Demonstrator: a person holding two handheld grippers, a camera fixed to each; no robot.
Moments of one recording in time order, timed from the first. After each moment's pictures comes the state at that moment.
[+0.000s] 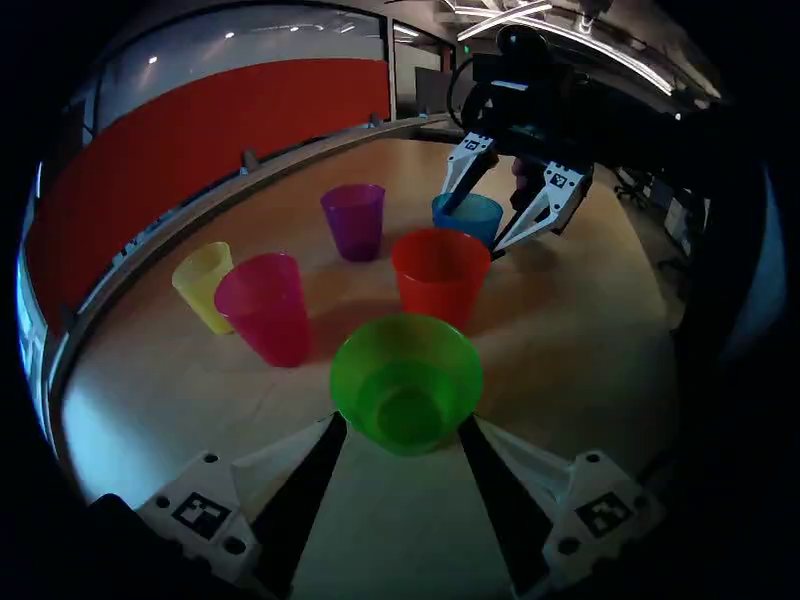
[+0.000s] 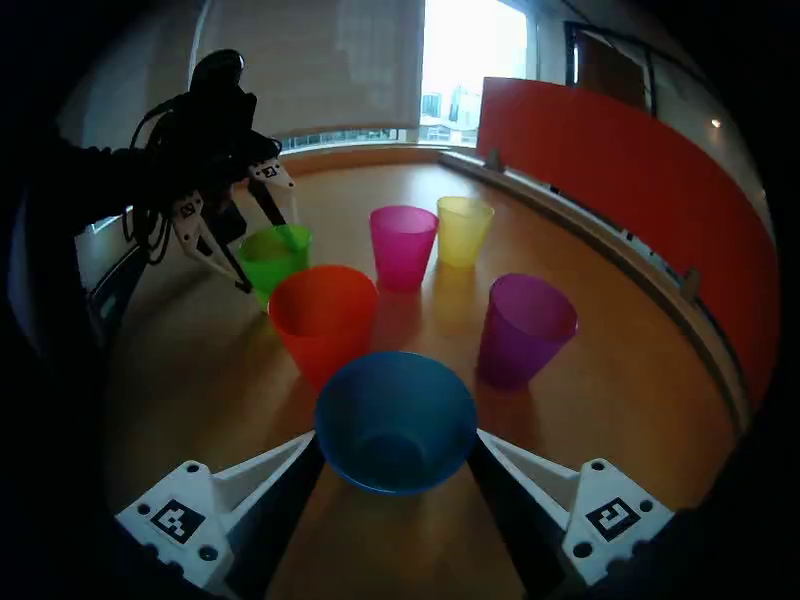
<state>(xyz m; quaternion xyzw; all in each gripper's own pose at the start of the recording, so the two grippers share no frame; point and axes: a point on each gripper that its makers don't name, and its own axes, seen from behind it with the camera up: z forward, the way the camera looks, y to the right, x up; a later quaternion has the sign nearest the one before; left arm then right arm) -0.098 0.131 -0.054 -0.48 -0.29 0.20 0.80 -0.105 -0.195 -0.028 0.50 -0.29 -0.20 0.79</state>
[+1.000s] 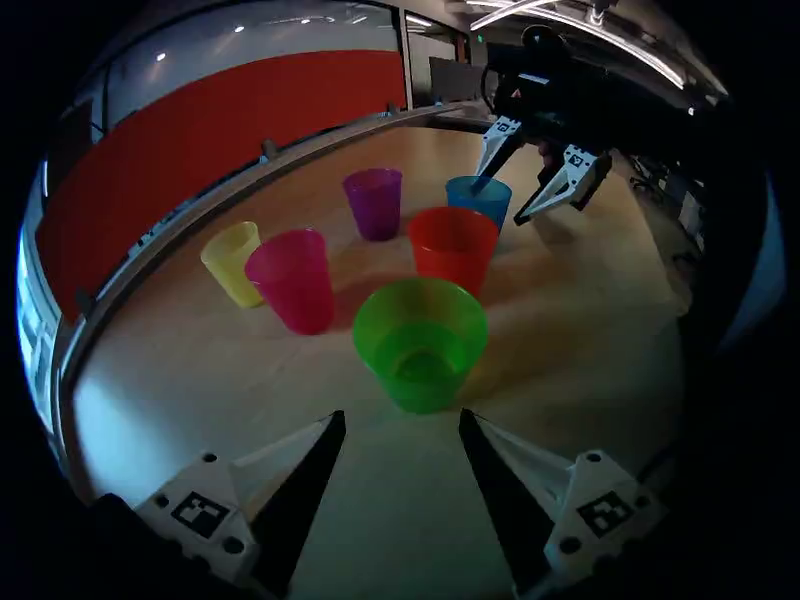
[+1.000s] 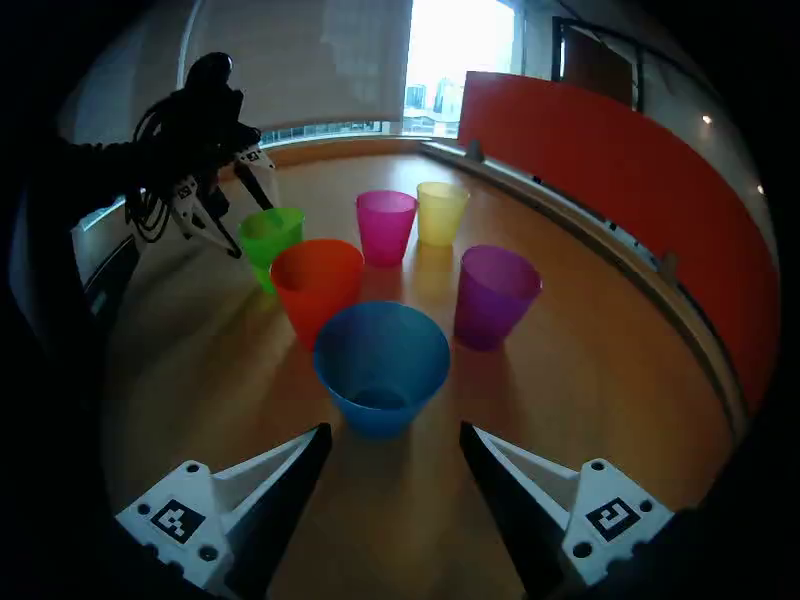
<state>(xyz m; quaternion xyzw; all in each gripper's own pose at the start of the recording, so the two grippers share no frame) -0.096 0.096 -0.062 -0.45 -0.30 0.22 0.81 -0.101 -0.152 -0.041 0.47 -0.30 -0.21 0.80</state>
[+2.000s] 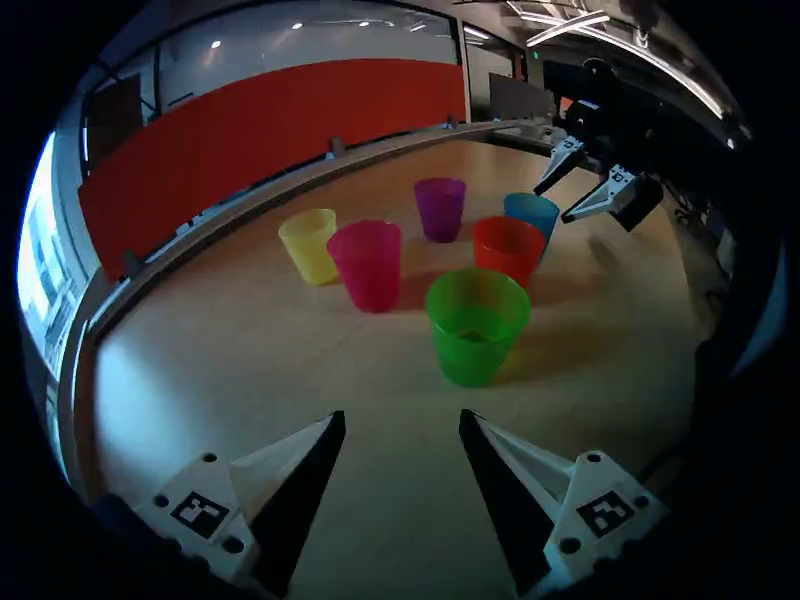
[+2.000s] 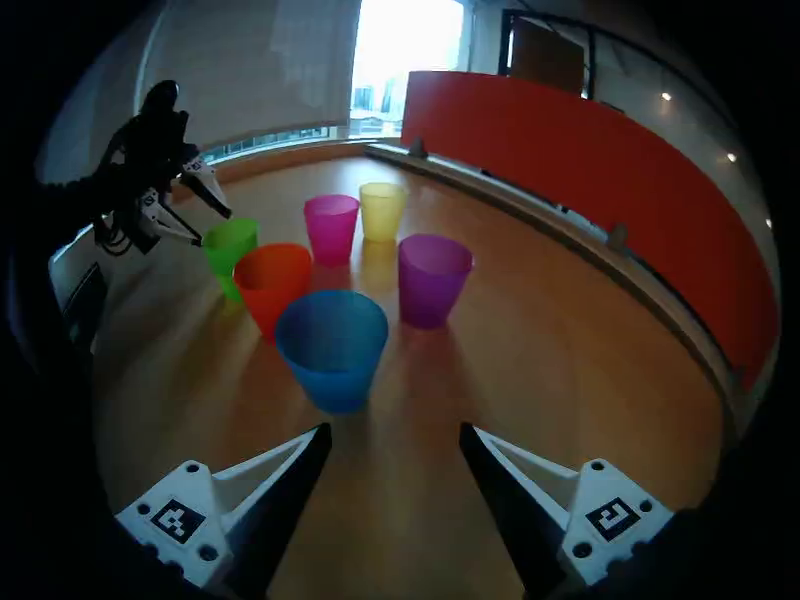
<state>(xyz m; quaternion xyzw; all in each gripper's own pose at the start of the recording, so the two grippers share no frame) -0.078 0.044 -0.057 -0.36 -0.30 0.18 0.87 -0.089 -0.112 -0.037 0.38 -0.31 -0.18 0.85</state>
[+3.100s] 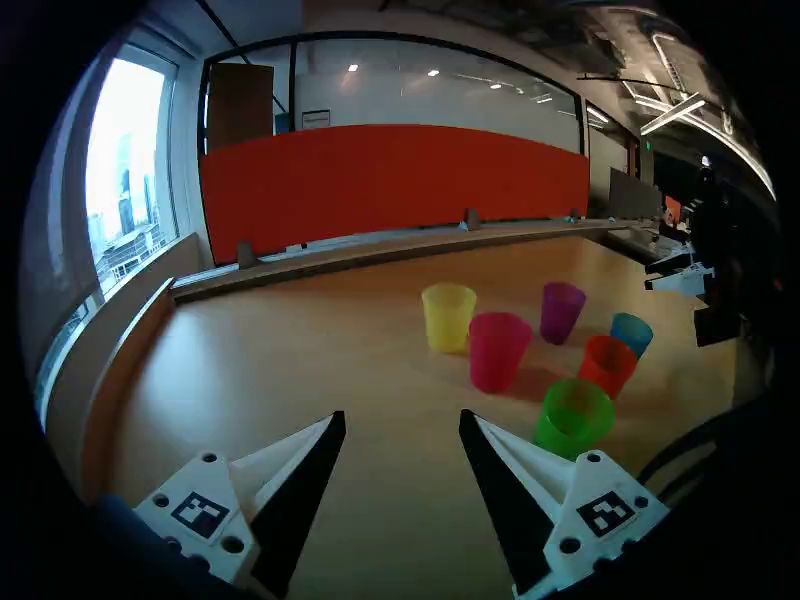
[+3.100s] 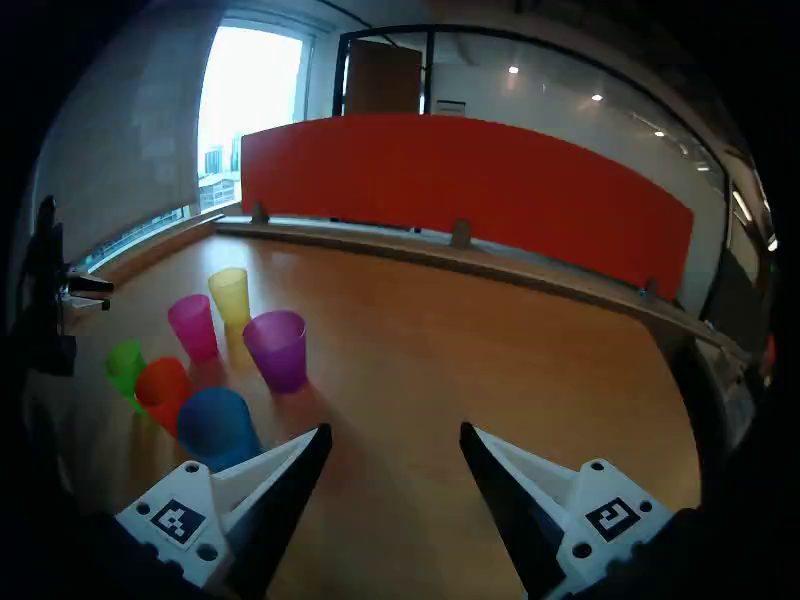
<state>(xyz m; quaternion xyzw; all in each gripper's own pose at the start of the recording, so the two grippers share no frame) -0.015 -0.015 -0.006 -0.18 -0.21 0.06 0.96 -0.023 -0.058 0.013 0.16 -0.26 -0.07 0.95</state>
